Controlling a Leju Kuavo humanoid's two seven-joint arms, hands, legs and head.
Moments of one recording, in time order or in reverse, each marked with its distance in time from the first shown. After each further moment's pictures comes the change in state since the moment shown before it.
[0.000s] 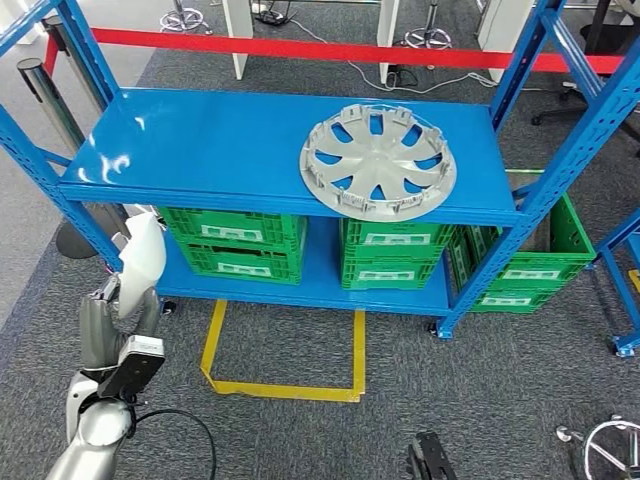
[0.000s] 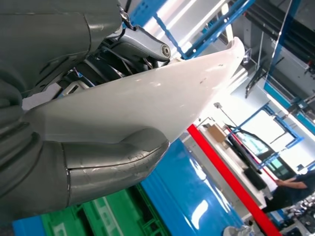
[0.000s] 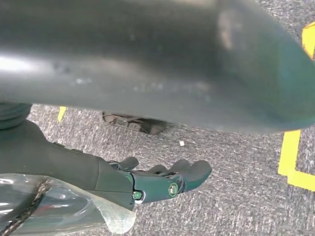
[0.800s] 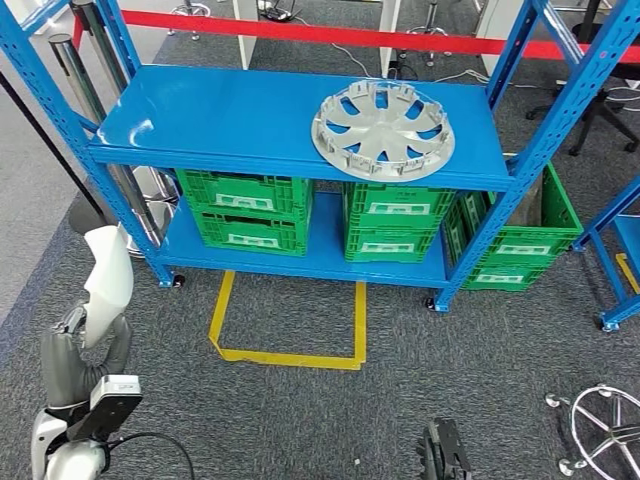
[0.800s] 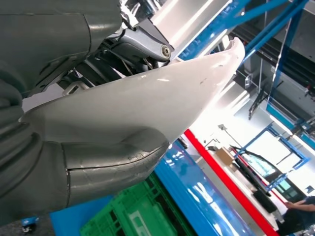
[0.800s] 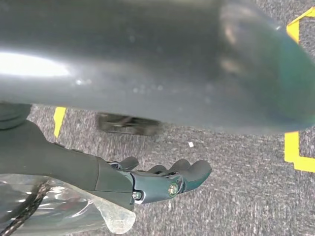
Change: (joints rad) left arm 0.175 0.015 0.065 -0.182 -0.055 0.032 -0.004; right arm -0.024 -0.005 -0.077 -0.025 -0.038 0.028 -0.035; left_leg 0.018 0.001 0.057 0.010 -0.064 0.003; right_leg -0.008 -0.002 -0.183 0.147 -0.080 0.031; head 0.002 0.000
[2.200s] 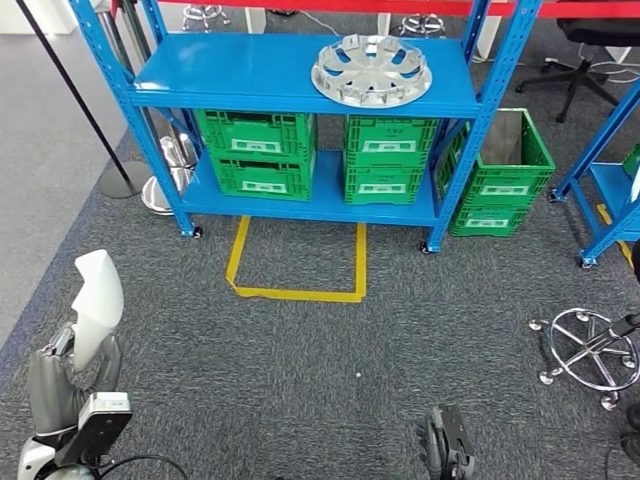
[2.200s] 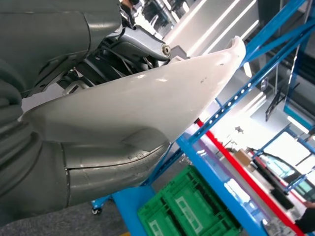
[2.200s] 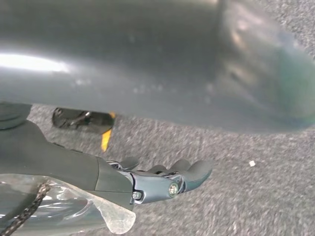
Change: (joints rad) left arm 0.112 -0.051 0.073 -0.085 -0.030 -0.043 0.030; right arm -0.032 -0.004 -0.022 -0.014 0.018 0.039 -0.008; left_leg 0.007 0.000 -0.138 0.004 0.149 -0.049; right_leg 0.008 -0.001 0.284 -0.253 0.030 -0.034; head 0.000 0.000
